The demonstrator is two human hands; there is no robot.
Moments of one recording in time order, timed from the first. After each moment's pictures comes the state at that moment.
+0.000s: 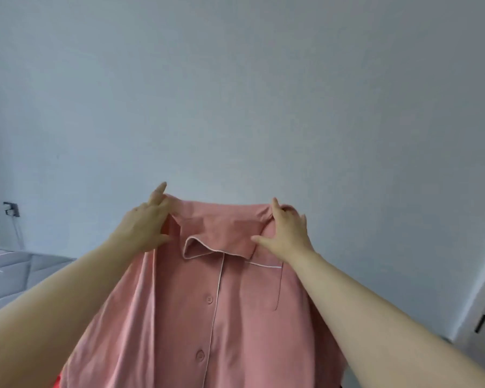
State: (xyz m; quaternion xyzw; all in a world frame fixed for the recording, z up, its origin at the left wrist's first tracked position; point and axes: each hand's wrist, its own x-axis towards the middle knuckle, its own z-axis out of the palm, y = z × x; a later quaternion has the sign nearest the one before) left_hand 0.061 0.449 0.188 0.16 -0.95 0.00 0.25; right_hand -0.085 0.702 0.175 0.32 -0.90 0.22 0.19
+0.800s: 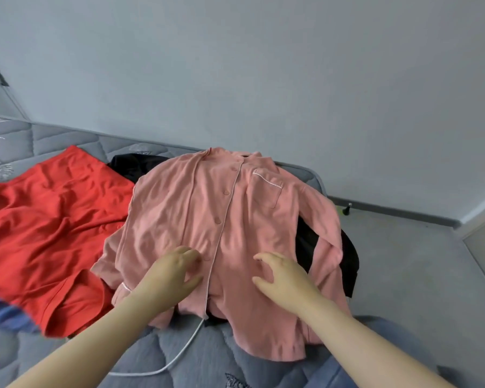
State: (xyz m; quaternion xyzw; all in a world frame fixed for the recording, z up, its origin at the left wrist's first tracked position) left_hand 0.160 0.542 -0.107 0.11 -0.97 -0.22 0.03; right_hand 0.032 0.761 -0.106 0.37 -0.89 0.20 -0.15
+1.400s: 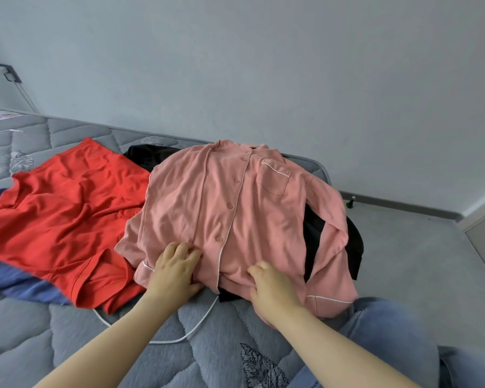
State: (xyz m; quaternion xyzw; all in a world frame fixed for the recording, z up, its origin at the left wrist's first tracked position) left_hand 0.200 0.543 -0.146 0.17 -0.98 -0.08 0.01; right_hand 0.101 0.742 -0.134 0.38 -0.91 0.12 -0.13
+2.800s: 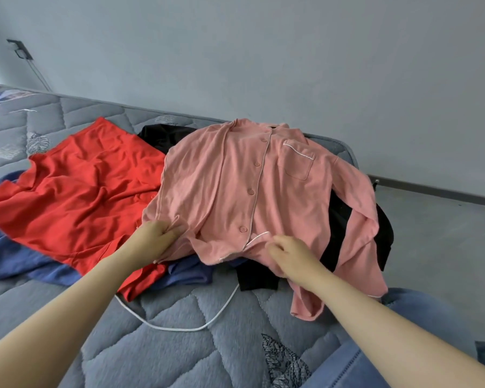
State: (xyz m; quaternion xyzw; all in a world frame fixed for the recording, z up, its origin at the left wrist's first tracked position) left_hand 0.205 0.448 -0.130 0.31 -0.90 -0.29 -0.01; right_hand 0.065 0.720 -0.122 0.30 -0.86 0.34 -0.23
